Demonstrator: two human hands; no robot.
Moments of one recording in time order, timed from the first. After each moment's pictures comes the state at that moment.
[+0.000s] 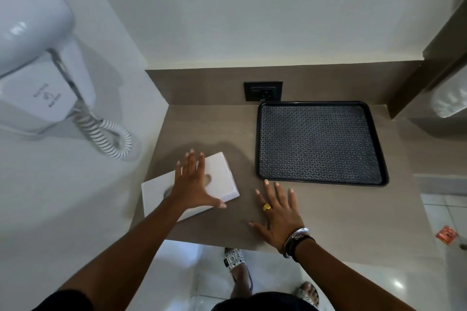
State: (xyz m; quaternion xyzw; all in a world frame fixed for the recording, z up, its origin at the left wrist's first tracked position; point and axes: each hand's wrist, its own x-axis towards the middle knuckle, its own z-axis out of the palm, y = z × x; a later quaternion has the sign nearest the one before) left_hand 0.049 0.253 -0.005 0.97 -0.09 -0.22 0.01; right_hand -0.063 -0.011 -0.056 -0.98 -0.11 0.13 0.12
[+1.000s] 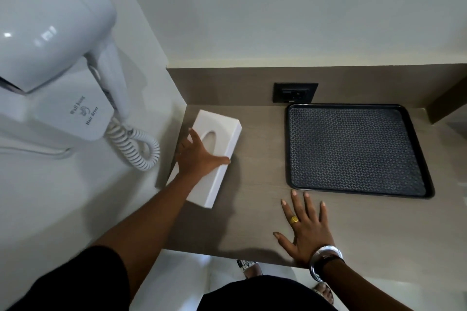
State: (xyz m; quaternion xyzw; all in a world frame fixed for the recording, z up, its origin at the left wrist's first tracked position) left_hand 0.144 0.292 0.015 0.98 0.12 -0.13 0.13; right_hand -0.057 0.022 -0.078 -0.98 -0.06 0.16 0.09
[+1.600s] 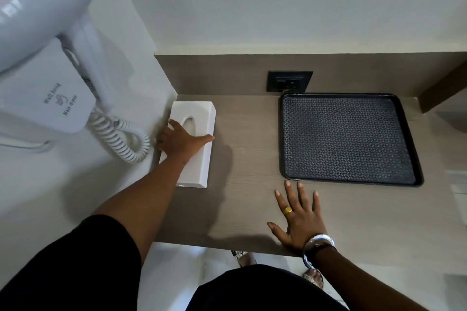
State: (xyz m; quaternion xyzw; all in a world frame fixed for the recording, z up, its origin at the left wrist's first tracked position) left_hand 0.175 0.305 -0.003 0.96 0.22 -0.12 0.13; right_hand -0.056 0.023 -0.072 -0.98 -0.06 0.16 0.08
